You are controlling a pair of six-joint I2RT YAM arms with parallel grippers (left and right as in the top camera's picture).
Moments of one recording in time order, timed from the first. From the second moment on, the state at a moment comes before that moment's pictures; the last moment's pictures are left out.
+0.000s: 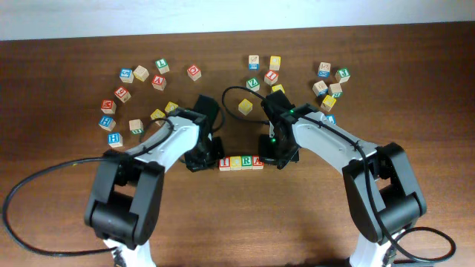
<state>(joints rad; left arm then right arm) -0.40 1.97 1.25 -0.84 0.19 -0.59 0.43 1.93 1.25 -0.81 -0.25 0.50</state>
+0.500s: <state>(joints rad) -0.40 1.97 1.25 -0.83 0.21 -0.59 0.42 1.93 1.25 -0.78 -0.28 0.50</state>
